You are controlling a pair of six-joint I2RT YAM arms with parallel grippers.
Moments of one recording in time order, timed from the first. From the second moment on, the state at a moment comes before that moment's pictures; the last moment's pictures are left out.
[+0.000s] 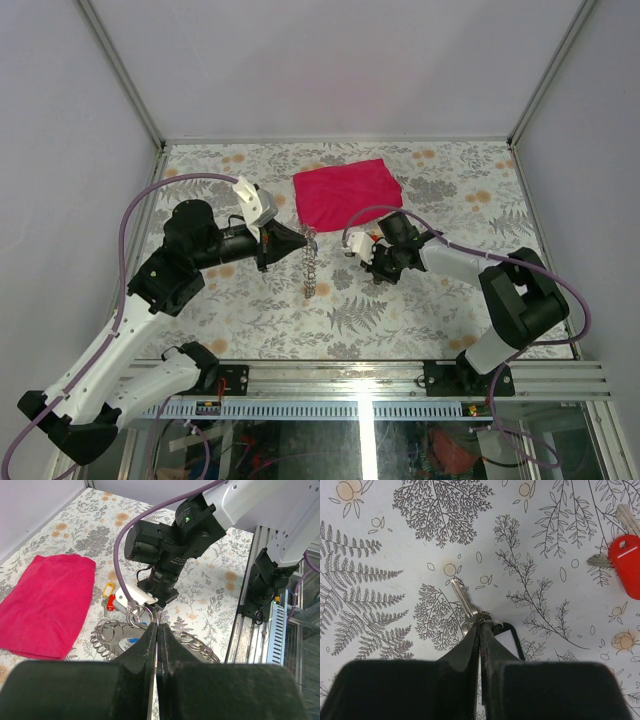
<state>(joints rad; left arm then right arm) -0.58 0.86 1.04 -0.32 0.62 0.04 0.54 1.60 0.85 -0.38 -0.34 -0.69</state>
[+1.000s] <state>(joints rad) -0.58 0.88 1.04 -0.32 0.62 0.04 0.56 1.50 0.97 -0.51 -0.21 -0.17</state>
